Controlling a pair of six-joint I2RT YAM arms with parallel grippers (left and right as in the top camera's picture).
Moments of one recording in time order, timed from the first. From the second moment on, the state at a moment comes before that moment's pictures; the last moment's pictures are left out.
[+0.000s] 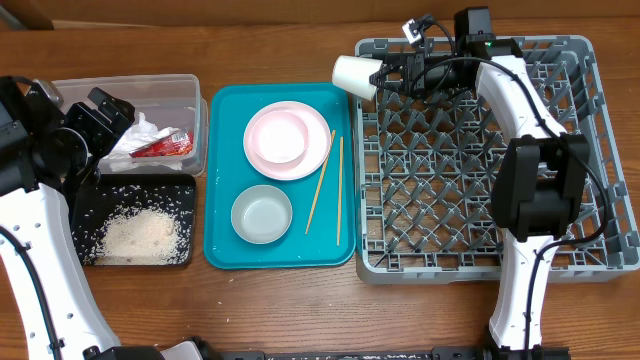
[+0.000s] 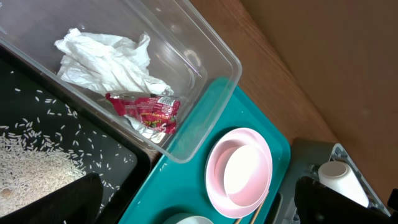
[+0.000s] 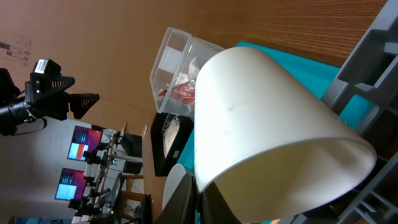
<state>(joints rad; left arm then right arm) 0.47 1.45 1.49 -0.97 0.38 -0.47 0.06 2.37 2.02 -0.82 -1.27 -0.06</state>
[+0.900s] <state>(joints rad) 0.47 1.45 1.49 -0.97 0.38 -0.47 -0.01 2.37 1.88 -0.91 -1.21 -0.14</state>
